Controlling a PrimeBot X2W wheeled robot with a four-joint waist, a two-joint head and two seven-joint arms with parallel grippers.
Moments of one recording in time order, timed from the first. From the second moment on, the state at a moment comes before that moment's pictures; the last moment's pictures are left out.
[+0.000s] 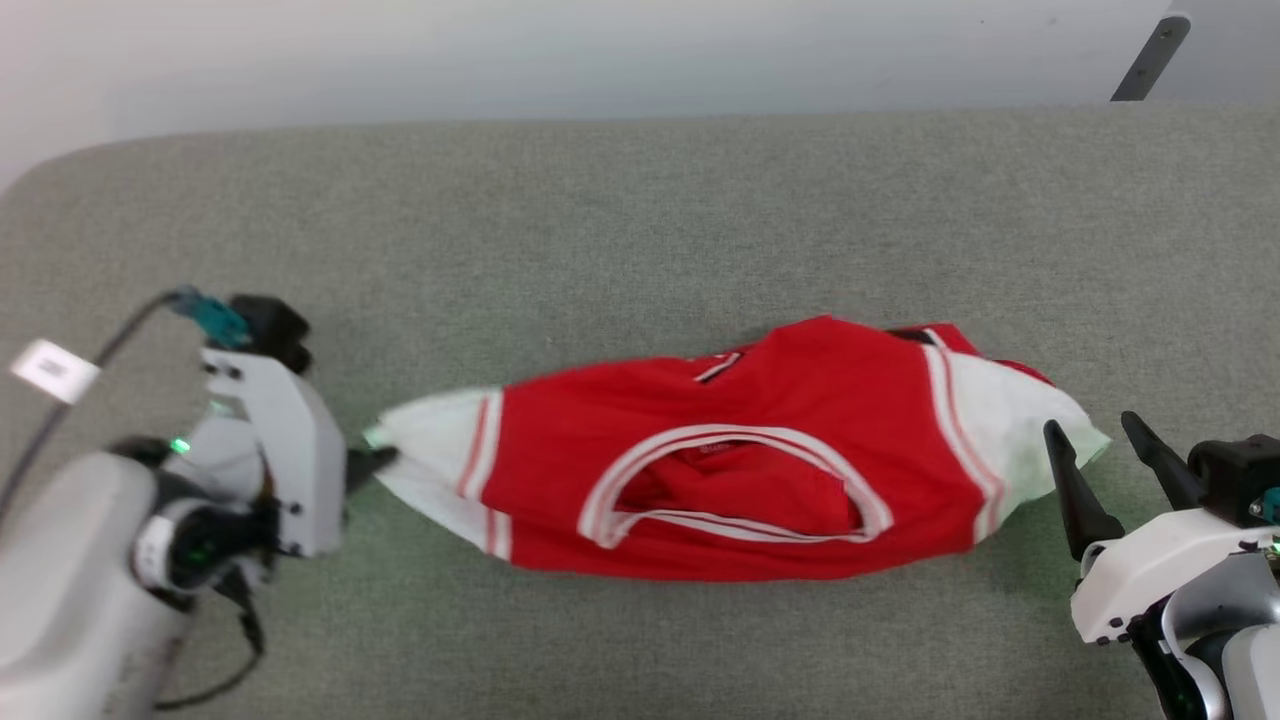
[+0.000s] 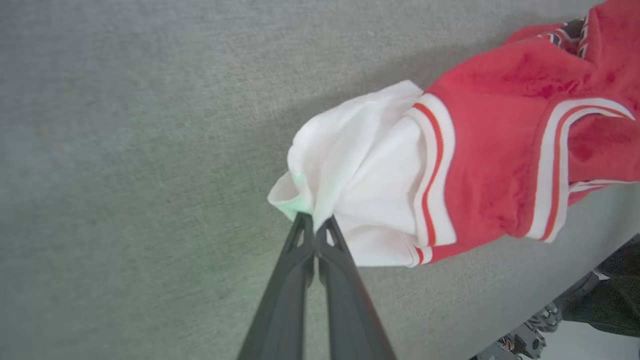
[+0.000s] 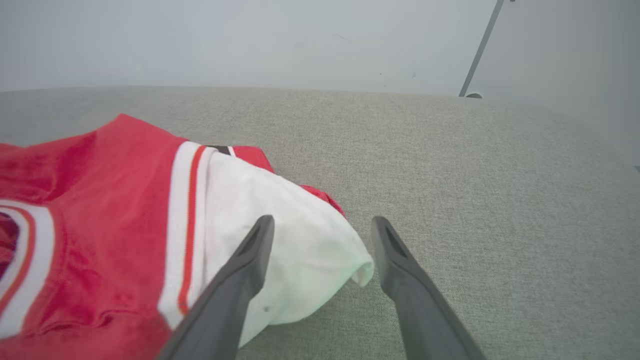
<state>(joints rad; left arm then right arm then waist) -0.57 0.61 -0.42 0.28 -0.96 -0.10 0.81 -0.20 -0.21 0.00 0.16 0.23 0.13 0.10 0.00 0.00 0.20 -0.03</state>
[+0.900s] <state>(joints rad) -0.37 0.82 -0.32 0.18 -0.96 -0.10 0.69 -0.19 -0.20 0.00 0.17 0.23 0.13 0.09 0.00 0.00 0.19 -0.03</state>
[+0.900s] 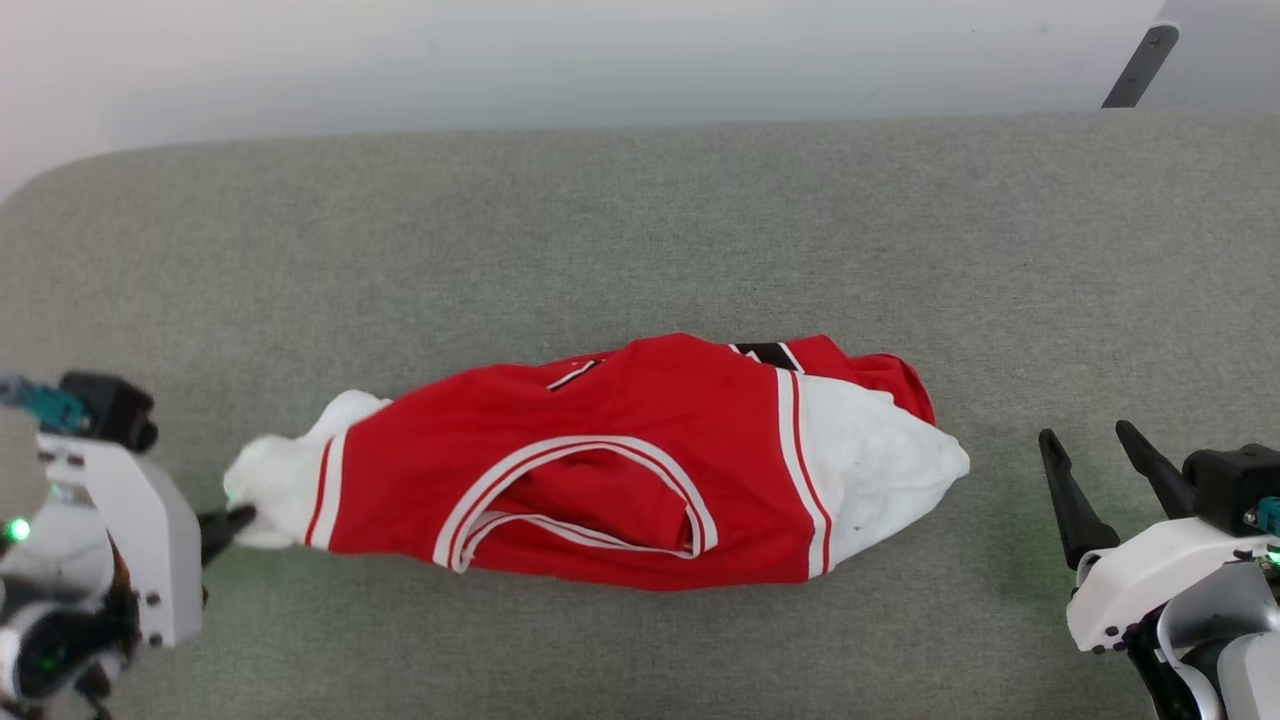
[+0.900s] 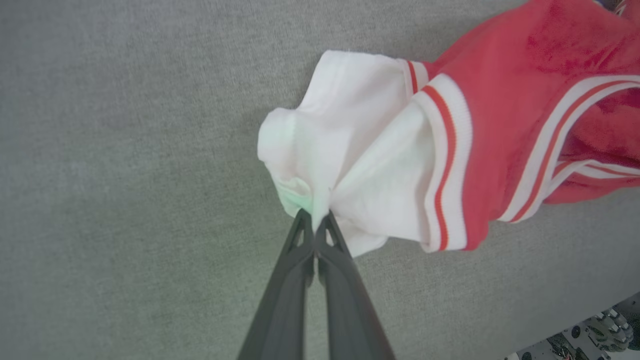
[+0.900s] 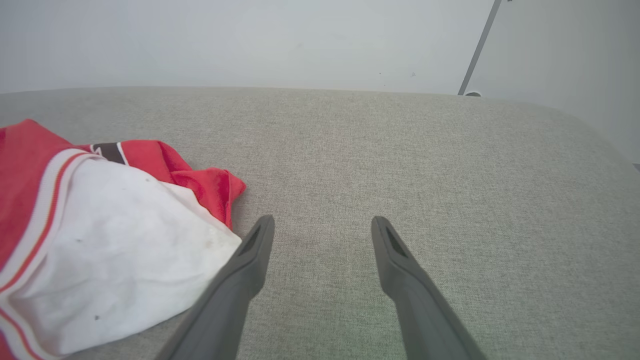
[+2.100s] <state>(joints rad) -0.15 0.76 -0.24 0.17 -1.03 -0.03 0.48 -0.19 -0.19 0.01 0.17 0.24 0.13 0.09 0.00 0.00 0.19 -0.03</state>
